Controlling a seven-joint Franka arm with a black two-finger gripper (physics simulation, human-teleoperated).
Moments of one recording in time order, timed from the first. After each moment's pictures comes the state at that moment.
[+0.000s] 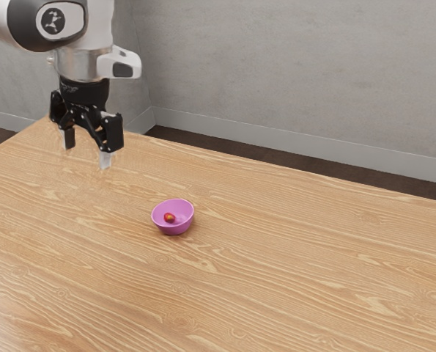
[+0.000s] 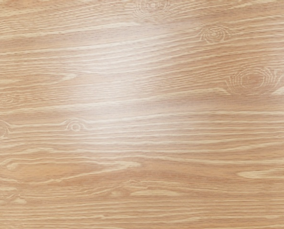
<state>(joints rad) 0.20 -0.26 -0.34 -1.77 0.06 1.36 -0.03</state>
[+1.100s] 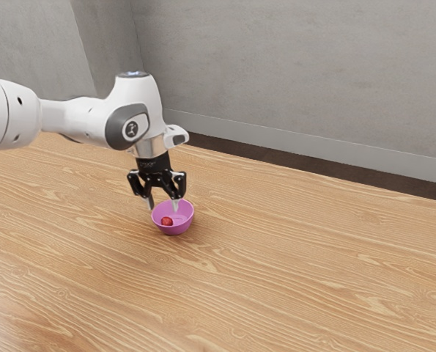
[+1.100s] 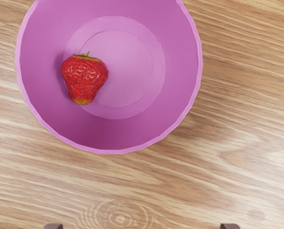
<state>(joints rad) 0.26 0.32 -0.30 -1.83 0.04 2.07 -0.32</state>
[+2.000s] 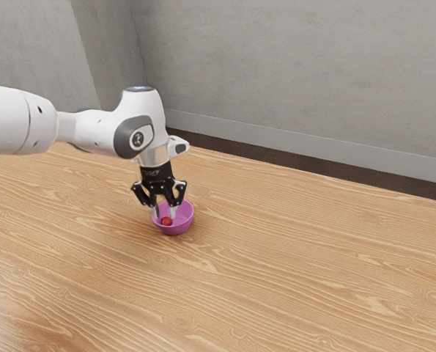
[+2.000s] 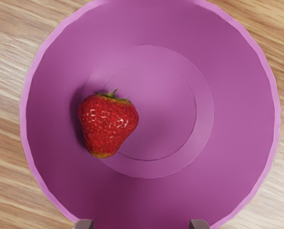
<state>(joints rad) 0.28 0.48 -0.30 -1.72 0.08 2.08 -0.41</state>
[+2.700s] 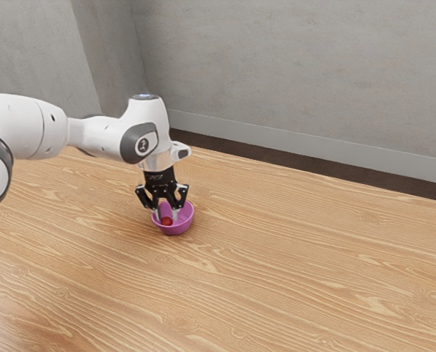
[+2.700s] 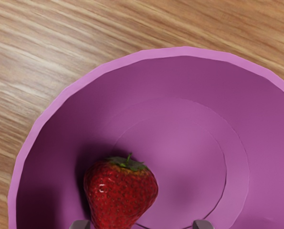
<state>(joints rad) 0.29 0.60 -0.29 -1.61 0.14 2.08 -0.43</state>
